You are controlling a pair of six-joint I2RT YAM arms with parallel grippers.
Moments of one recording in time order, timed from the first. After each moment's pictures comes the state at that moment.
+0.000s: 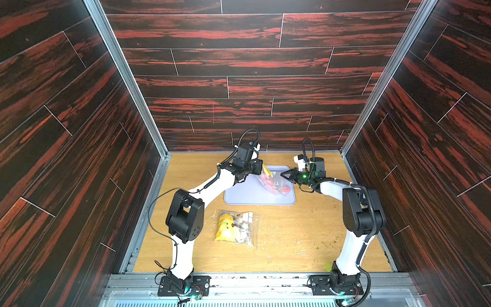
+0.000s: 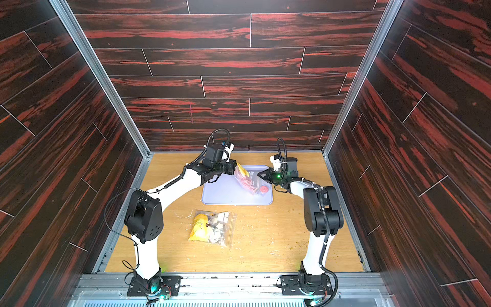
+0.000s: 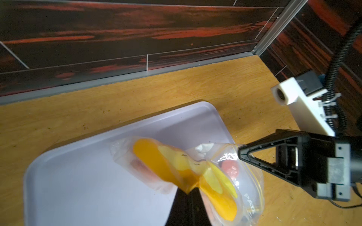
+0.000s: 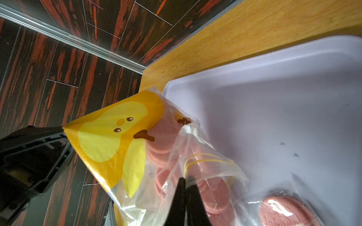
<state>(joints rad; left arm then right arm) -0.52 1.99 1.66 -0.24 0.12 -0.25 0.15 1.95 1.19 0.16 -0.79 0.59</state>
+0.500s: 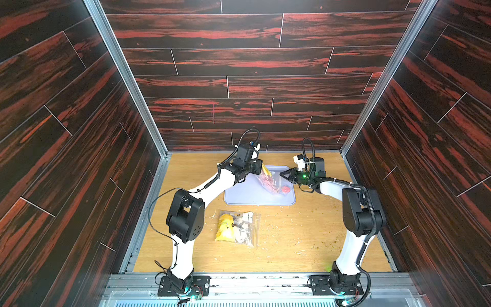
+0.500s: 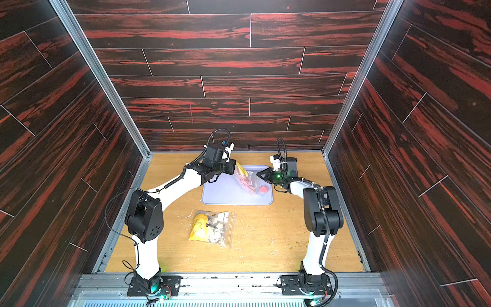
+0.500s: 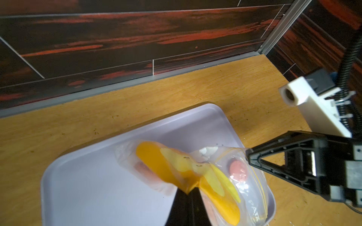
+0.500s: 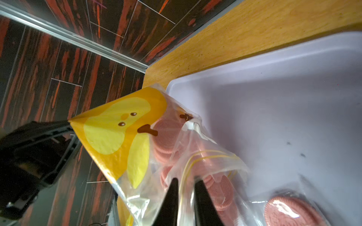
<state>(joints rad) -0.52 1.99 1.66 -0.23 0.08 -0.21 0.15 1.95 1.19 0.17 -0.81 0.60</state>
